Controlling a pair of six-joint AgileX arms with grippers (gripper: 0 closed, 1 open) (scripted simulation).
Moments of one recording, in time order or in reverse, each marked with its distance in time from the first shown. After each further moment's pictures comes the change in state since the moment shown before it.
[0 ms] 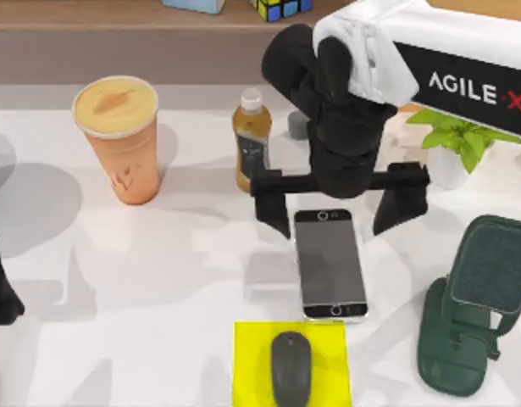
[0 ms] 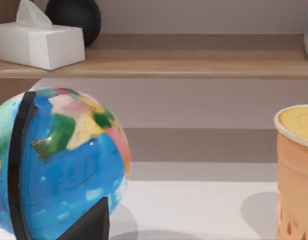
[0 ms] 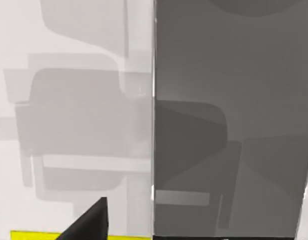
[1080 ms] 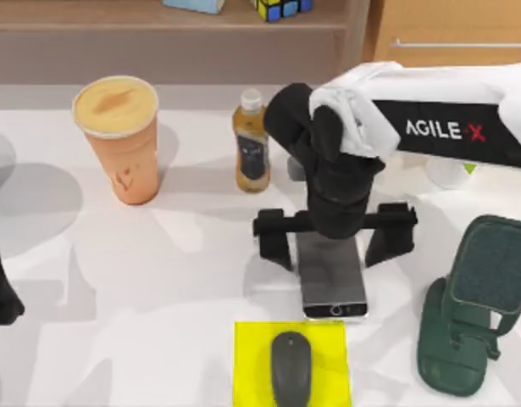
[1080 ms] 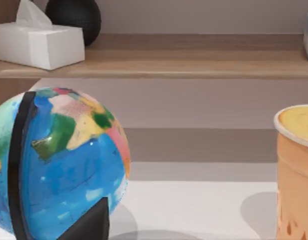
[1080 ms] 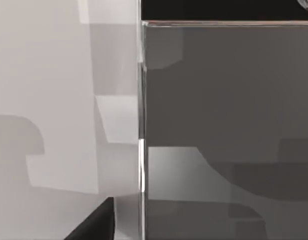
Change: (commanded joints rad) left arm 0.000 0.000 0.000 0.000 0.000 0.000; right arm 0.002 0.074 -0.165 0.239 0.001 0.003
